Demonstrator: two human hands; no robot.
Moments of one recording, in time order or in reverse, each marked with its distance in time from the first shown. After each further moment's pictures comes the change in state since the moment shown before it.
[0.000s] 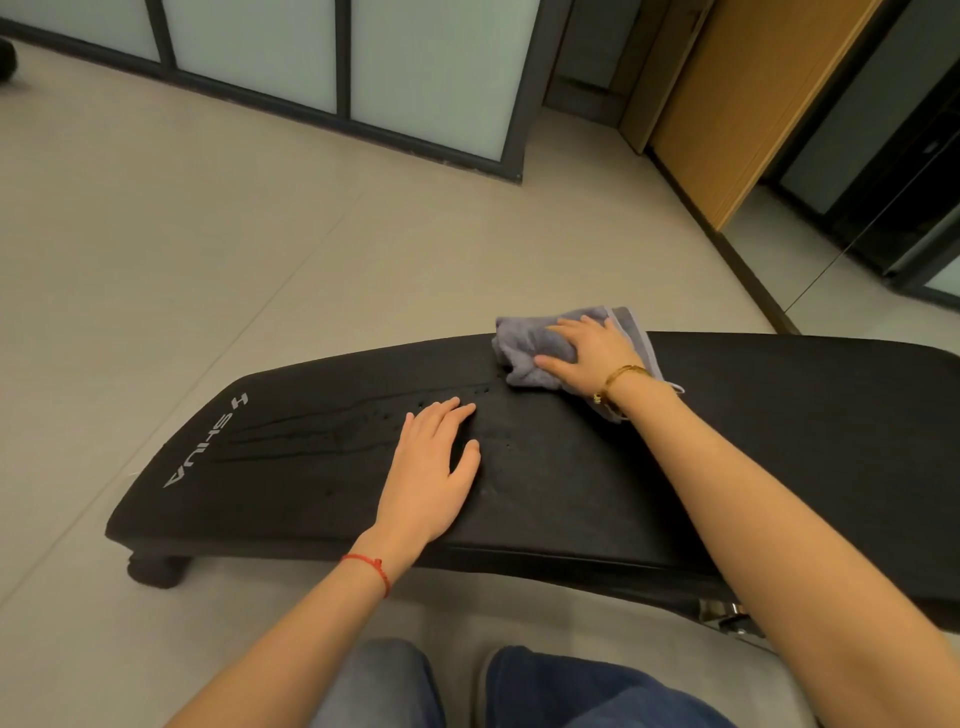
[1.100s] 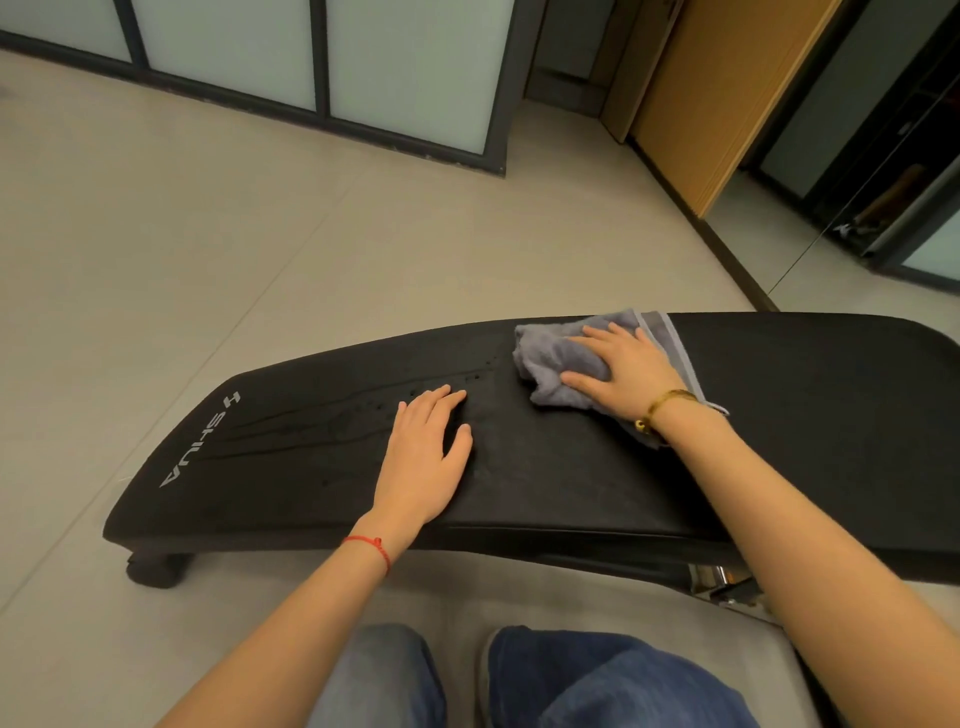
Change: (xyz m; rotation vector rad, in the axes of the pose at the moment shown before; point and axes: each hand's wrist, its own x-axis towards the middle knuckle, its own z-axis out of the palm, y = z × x) left_hand -0.001 0.000 0.000 -0.003 -0.006 -0.004; right_hand -0.069 0.017 -0.009 0.028 0.035 0.043
